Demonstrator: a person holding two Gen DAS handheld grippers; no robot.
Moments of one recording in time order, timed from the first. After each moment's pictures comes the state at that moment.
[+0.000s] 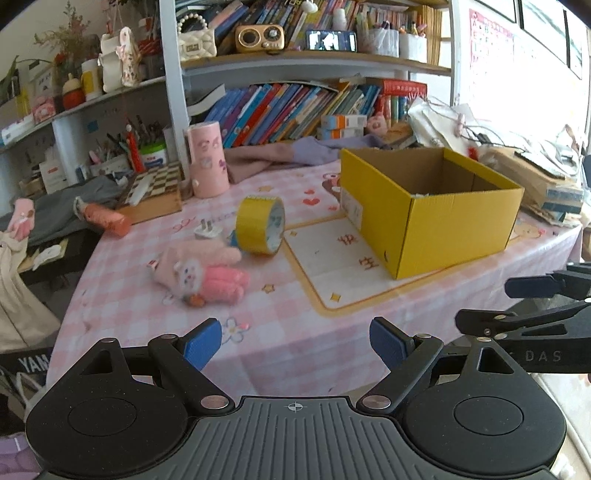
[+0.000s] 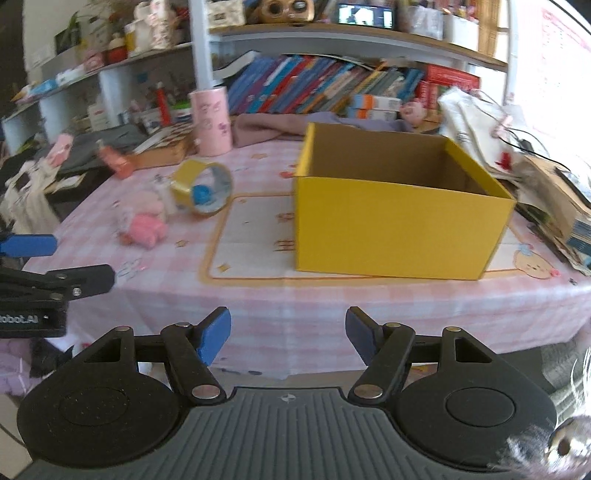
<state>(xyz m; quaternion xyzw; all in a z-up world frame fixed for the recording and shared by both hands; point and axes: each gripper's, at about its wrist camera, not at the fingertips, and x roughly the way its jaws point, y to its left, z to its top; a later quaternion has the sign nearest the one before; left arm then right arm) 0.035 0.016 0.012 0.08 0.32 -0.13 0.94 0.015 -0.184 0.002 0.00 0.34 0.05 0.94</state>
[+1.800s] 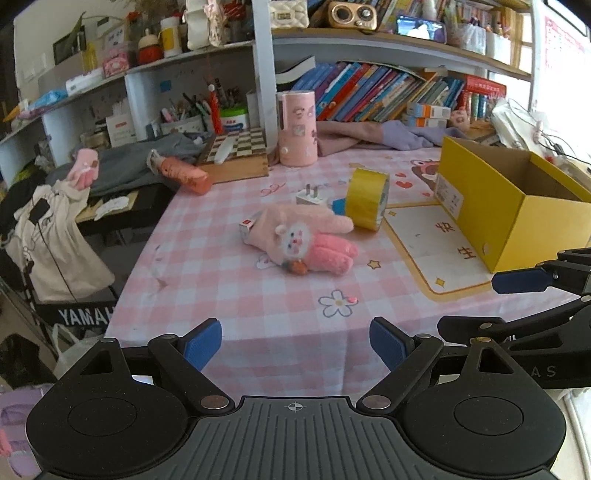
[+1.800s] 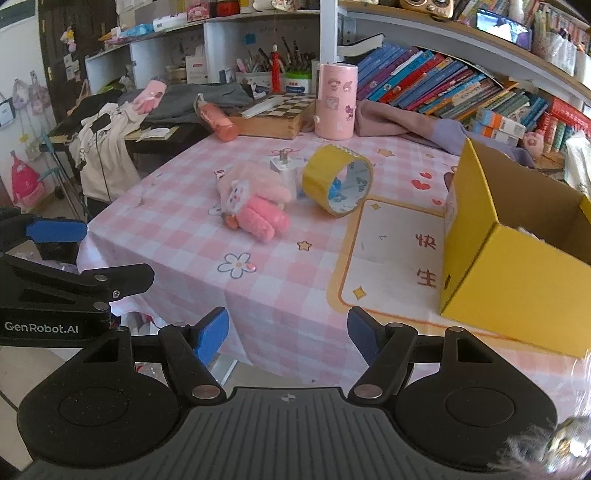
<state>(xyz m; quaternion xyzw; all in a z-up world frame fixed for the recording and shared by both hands) 0.057 0.088 -0.003 0.04 0.35 -0.03 0.94 0.076 -0.087 -0.009 -0.07 0.36 0.19 0.91</state>
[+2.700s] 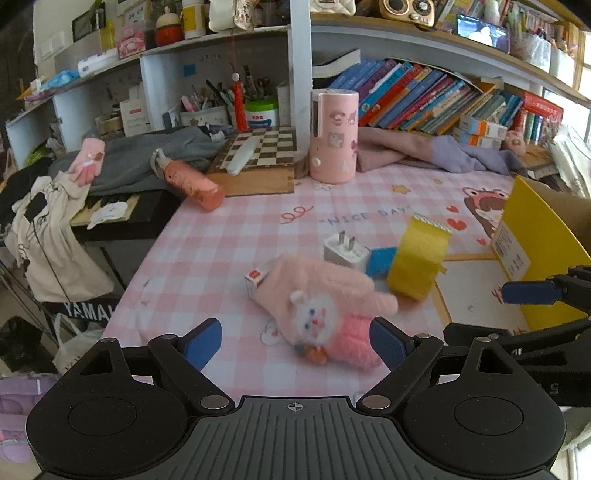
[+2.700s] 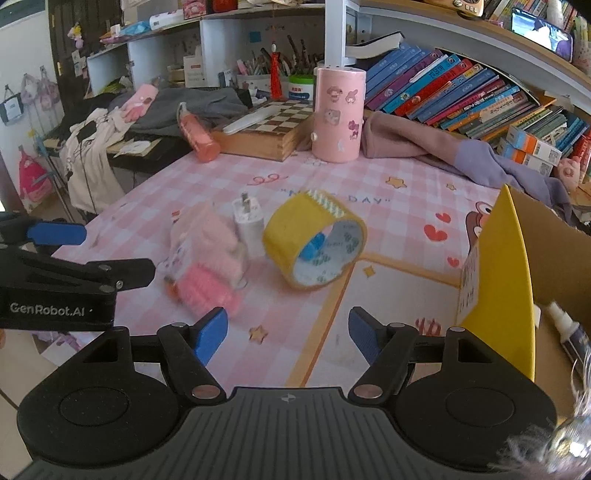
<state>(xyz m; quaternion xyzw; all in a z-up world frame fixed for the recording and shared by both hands) 0.169 0.080 -0.003 0.01 0.36 0.03 0.93 0.203 -0.094 -0.011 -0.08 0.36 0.23 0.90</state>
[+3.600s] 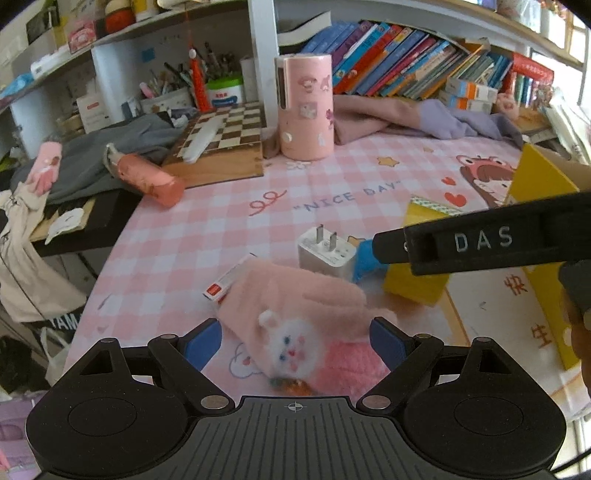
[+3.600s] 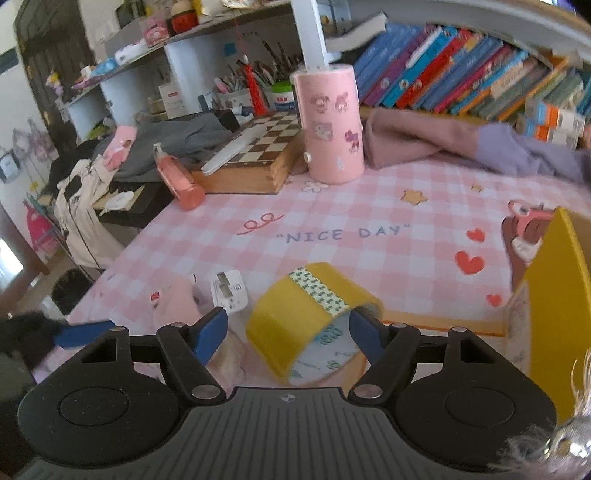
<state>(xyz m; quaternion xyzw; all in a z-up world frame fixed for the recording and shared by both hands) 0.227 0.064 -0.030 0.04 0.40 0.00 0.91 0.295 -0.082 -0.013 0.02 0.39 0.24 0.89</state>
